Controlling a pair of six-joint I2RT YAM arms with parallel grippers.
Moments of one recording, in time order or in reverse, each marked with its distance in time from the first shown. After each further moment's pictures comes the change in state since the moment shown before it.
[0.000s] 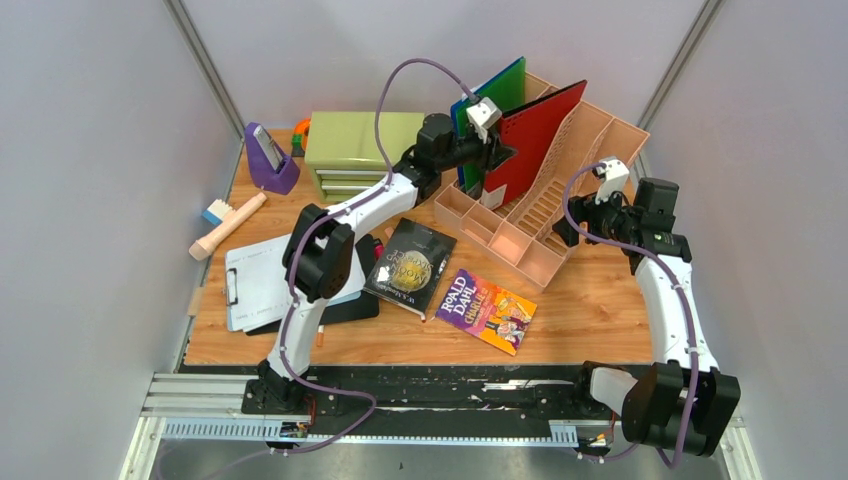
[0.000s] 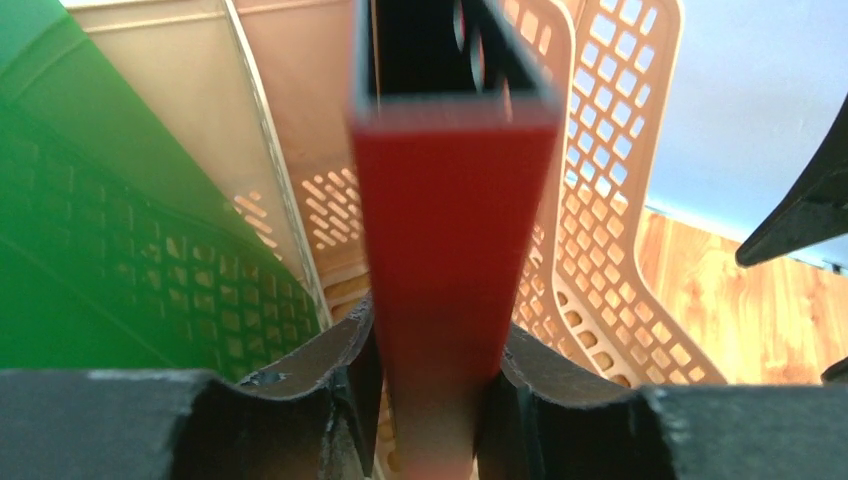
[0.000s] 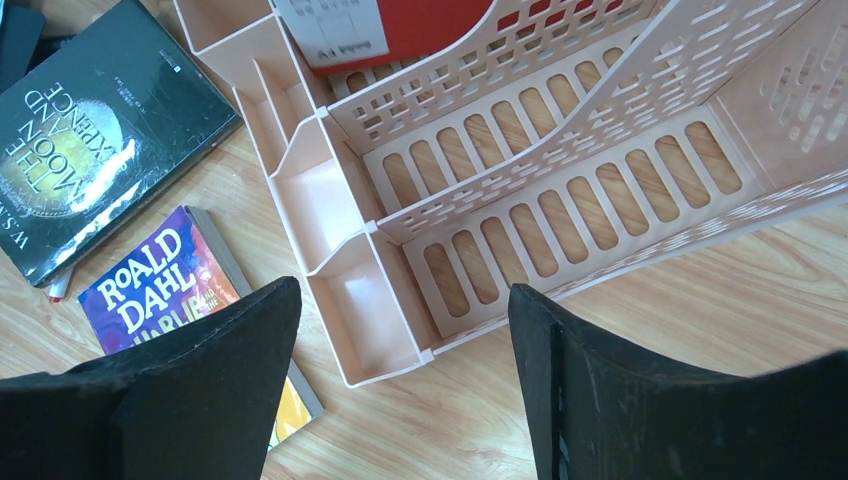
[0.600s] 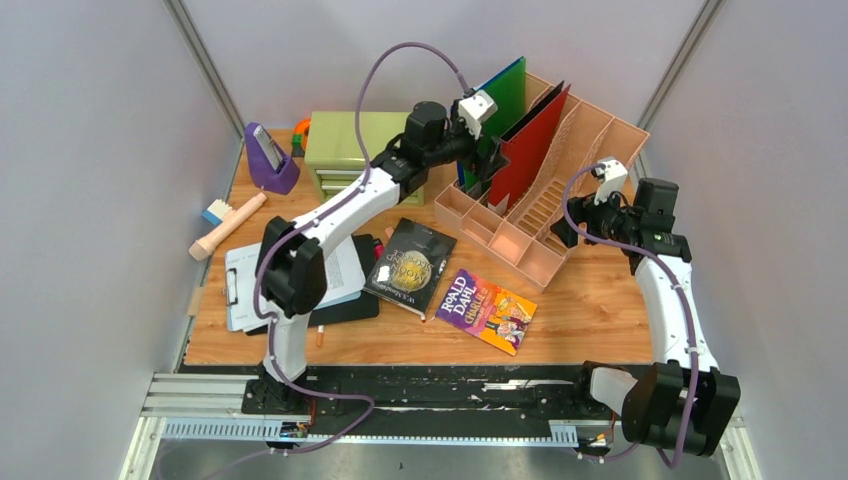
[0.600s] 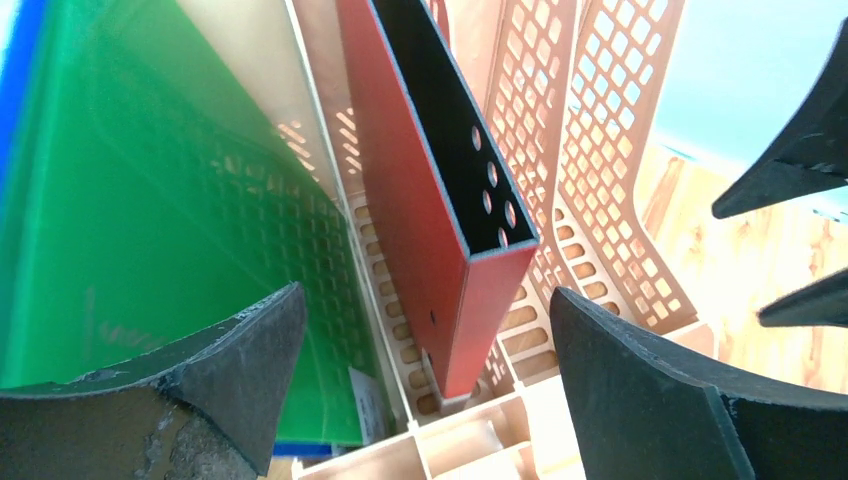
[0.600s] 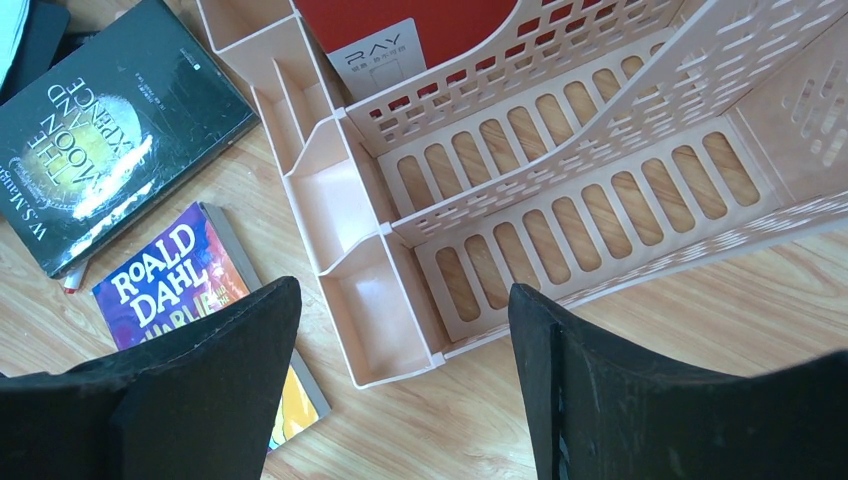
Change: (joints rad) left arm -0.012 -0.164 -0.016 -0.354 -0.101 0.105; right arm 0.000 0.000 -0.003 0.000 -0.034 -0.009
